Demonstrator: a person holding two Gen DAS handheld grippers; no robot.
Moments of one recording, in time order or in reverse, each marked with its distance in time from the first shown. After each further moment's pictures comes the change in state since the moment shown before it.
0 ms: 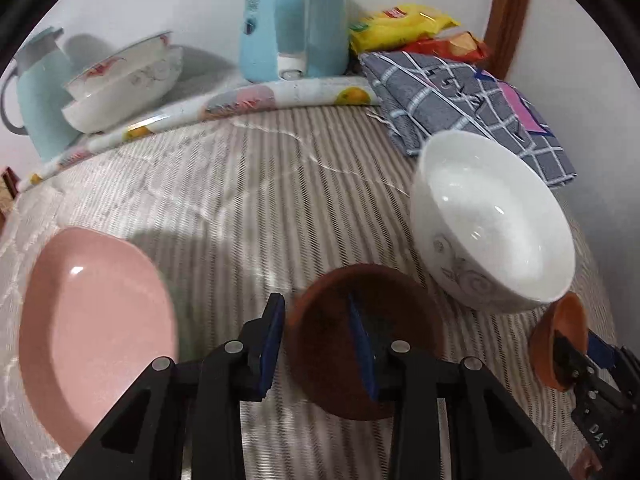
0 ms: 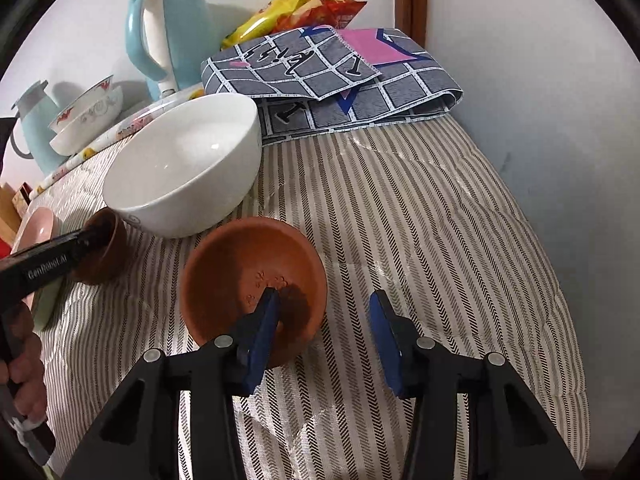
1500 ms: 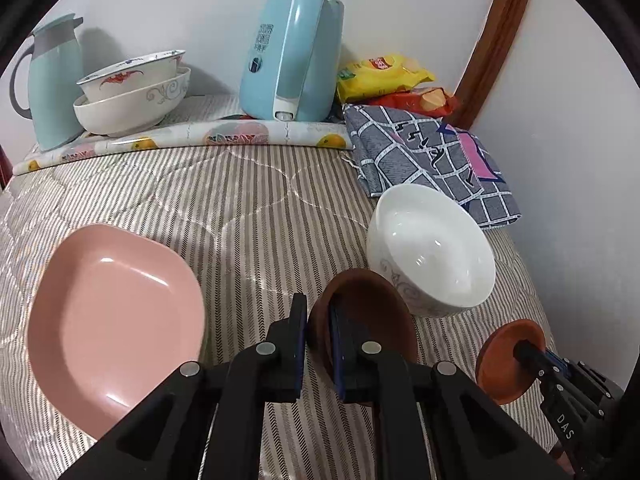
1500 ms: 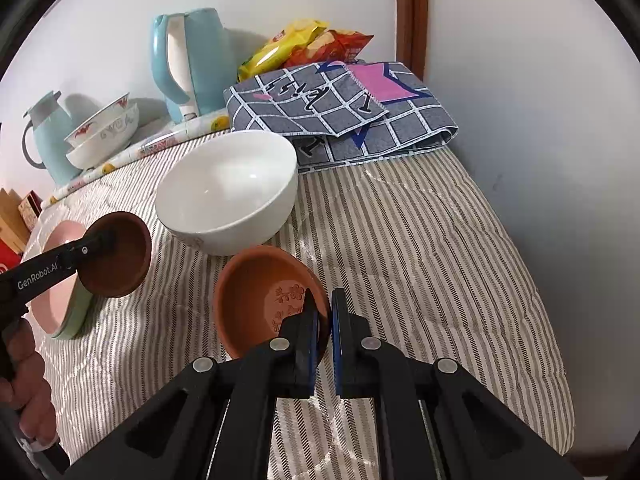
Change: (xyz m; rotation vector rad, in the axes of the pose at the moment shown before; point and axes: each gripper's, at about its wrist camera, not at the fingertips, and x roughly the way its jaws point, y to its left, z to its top) left arm -0.058 0.020 -0.005 -0.075 -0.107 -0.141; right arm -0.044 0.020 0.005 0.001 -0.055 -0.006
